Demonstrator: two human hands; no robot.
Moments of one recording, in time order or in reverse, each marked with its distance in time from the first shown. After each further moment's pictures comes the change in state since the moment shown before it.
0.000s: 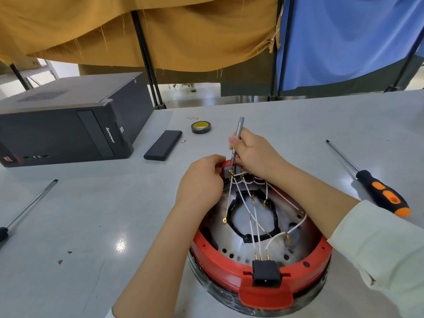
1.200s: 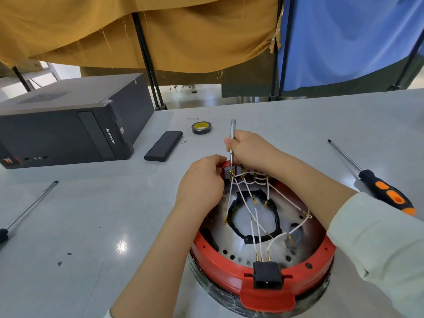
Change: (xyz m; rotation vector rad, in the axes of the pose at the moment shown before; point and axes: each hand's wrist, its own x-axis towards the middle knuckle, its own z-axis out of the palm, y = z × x) left_hand -0.001 0.001 0.000 0.010 -0.010 0.004; right_hand 0.015 -0.013 0.000 -0.203 -0.114 0.132
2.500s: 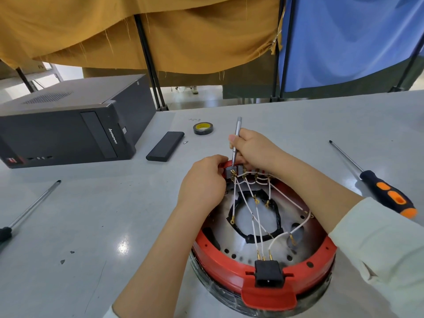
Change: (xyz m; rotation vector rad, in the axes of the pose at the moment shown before) left_hand 0.000 0.000 -0.001 0.001 0.000 0.008; right_hand -0.001 0.004 -0.001 0.218 -0.006 -0.005
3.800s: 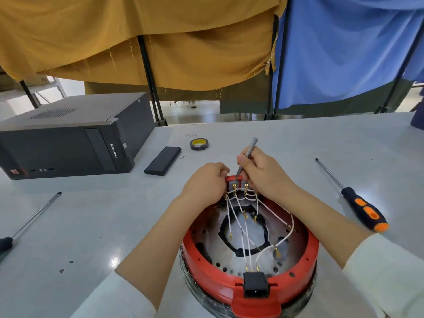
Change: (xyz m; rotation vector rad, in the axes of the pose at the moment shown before) left_hand 0.024 0.018 -0.006 0.100 -0.198 0.043; right_hand -0.039 0.017 -0.020 0.044 0.162 -0.178
